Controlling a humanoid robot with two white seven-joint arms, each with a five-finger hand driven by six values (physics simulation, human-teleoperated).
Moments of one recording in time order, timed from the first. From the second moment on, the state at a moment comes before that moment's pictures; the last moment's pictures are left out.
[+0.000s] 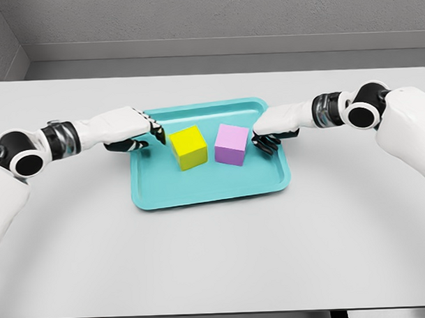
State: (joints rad) left arm -0.58 0.46 -0.39 -1.28 -0.63 -0.61 -0.61; right arm -1.01 -0.50 1.08 -1.02 0.37 -0.56 0.61
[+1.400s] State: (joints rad) left arm -0.63 0.39 -0.42 -1.17 -0.63 -0.61 -0.61; right arm -1.04 -0.43 1.08 -0.94 0.40 -0.56 0.61
